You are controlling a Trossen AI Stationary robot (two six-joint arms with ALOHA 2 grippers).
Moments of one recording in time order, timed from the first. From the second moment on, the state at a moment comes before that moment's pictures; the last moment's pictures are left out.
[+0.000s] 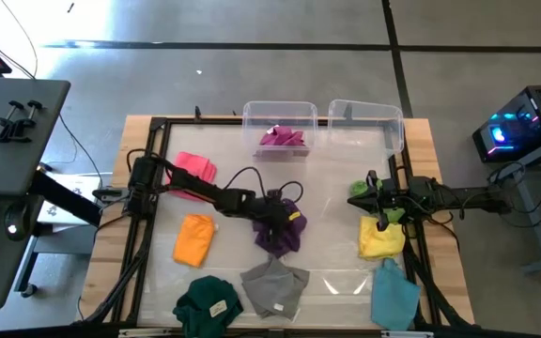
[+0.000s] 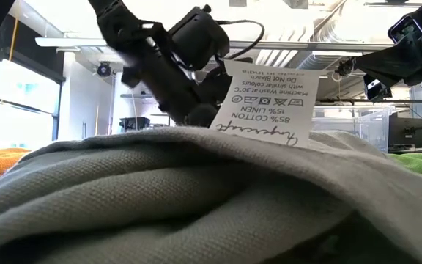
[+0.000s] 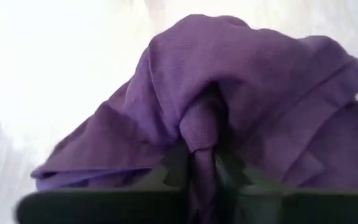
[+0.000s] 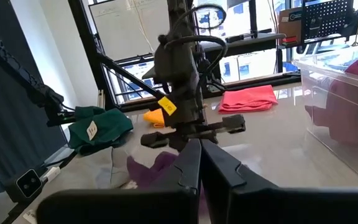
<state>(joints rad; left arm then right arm) -0.09 2.00 1.11 0.05 -0.06 0.11 0.05 0.03 0.01 0.01 0.00 0.18</state>
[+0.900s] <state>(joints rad) 0.41 1.81 1.47 -0.06 -0.37 0.74 0.05 0.03 0.01 0.01 0.00 0.18</state>
